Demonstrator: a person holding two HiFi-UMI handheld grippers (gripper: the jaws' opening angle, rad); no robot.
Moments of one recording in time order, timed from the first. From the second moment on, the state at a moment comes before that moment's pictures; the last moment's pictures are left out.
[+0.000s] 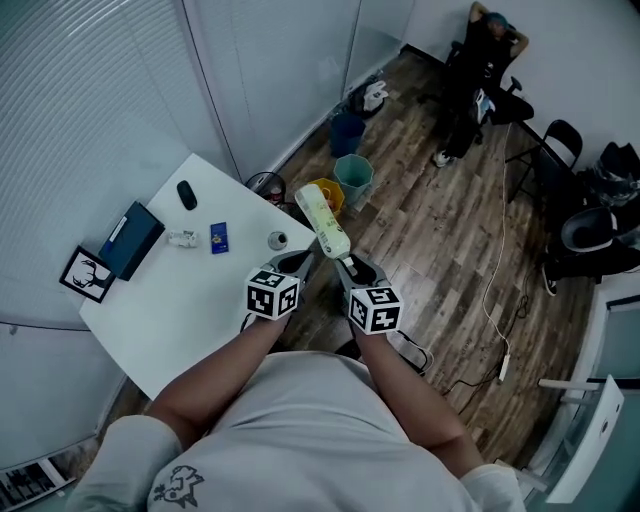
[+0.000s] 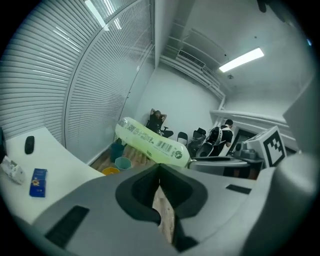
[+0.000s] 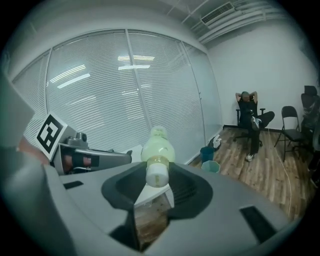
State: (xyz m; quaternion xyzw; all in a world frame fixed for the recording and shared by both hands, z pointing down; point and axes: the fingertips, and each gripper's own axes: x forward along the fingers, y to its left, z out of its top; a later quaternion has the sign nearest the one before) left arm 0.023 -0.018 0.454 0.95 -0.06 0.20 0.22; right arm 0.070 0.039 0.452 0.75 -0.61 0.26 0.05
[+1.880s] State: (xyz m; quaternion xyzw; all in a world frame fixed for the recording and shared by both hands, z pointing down) left arm 0.180 0.136 0.632 0.89 0.13 0.39 0.19; right arm 0.222 0.248 0.648 0.81 -0.37 0.46 -0.03
